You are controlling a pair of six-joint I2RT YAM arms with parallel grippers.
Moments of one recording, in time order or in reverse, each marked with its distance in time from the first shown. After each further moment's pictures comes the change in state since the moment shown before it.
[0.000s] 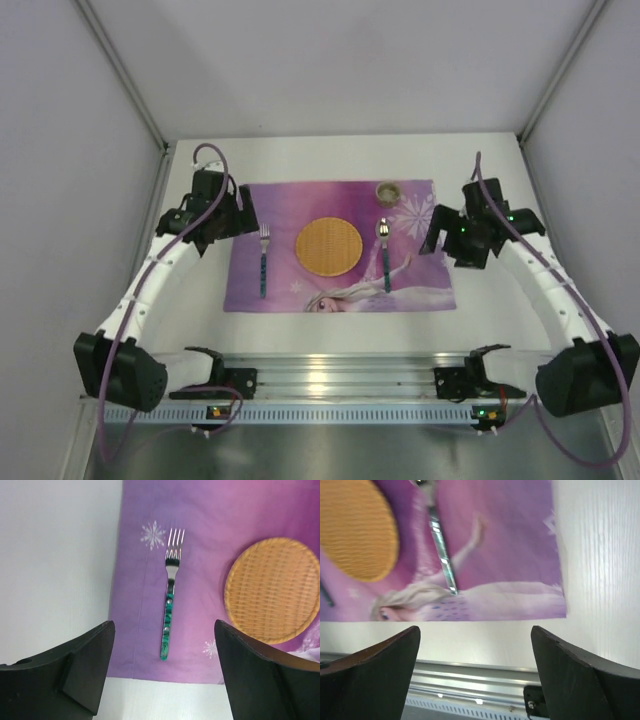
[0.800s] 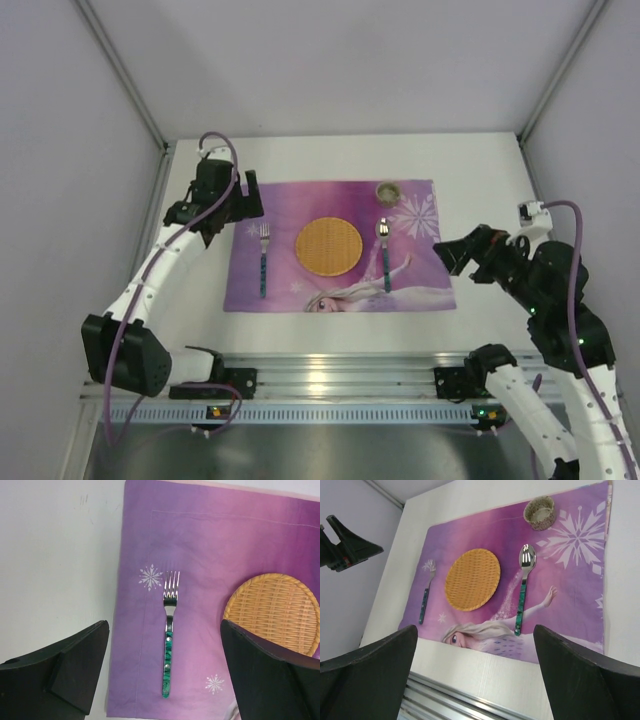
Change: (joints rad) left arm 0.000 0.030 0.023 0.188 -0.038 0.079; right arm 0.051 -0.734 -0.057 0.227 -0.091 0.010
